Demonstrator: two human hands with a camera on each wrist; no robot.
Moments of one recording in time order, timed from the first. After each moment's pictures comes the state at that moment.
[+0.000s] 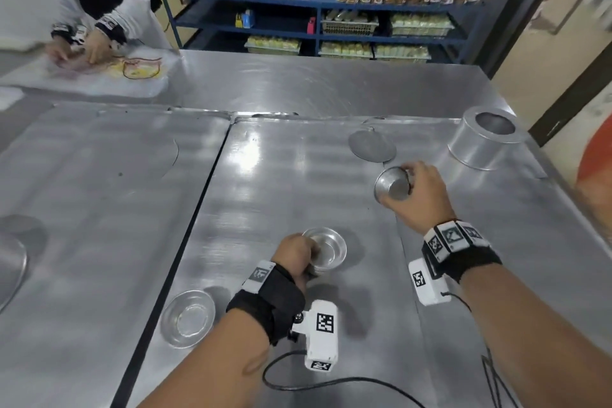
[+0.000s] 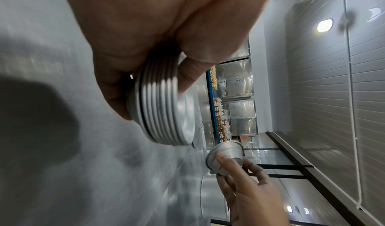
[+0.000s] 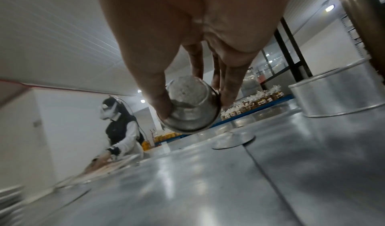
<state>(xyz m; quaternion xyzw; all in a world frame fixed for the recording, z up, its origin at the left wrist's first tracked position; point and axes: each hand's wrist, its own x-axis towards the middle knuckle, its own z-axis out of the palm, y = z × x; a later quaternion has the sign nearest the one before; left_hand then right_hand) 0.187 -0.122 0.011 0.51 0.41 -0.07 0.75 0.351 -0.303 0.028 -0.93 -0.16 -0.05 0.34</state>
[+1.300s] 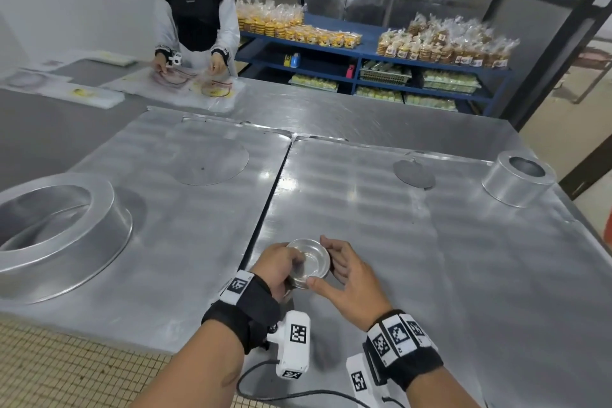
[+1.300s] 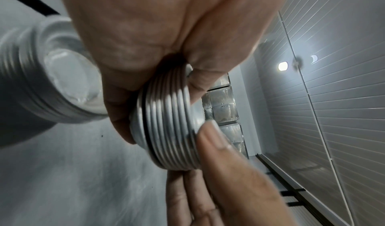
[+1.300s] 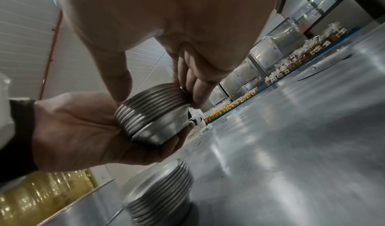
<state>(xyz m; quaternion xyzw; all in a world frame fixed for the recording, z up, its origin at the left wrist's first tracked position) 0.038 -0.023 0.037 0.52 0.38 0.01 0.77 0.091 -0.178 0.023 -0.75 -0.29 0.22 0.56</state>
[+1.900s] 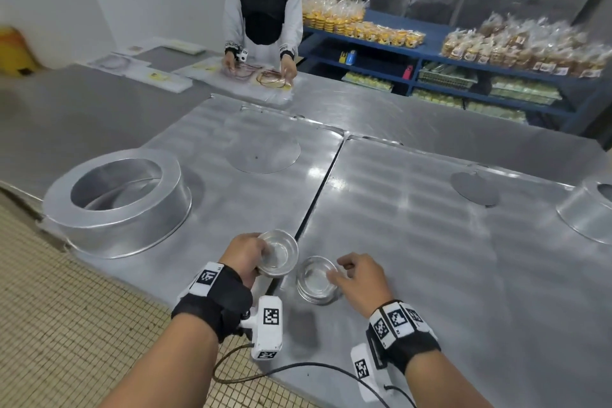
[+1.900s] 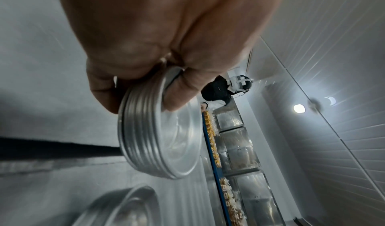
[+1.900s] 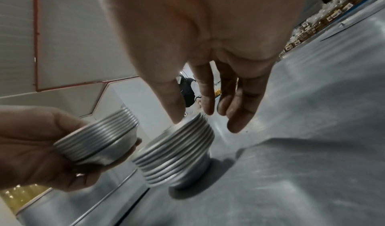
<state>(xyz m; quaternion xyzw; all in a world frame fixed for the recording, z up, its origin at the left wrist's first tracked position) -0.035 0.069 0.031 0.52 0.48 0.13 0.69 0.098 -0.108 -0.017 -0.88 -0.27 0.19 0.33</state>
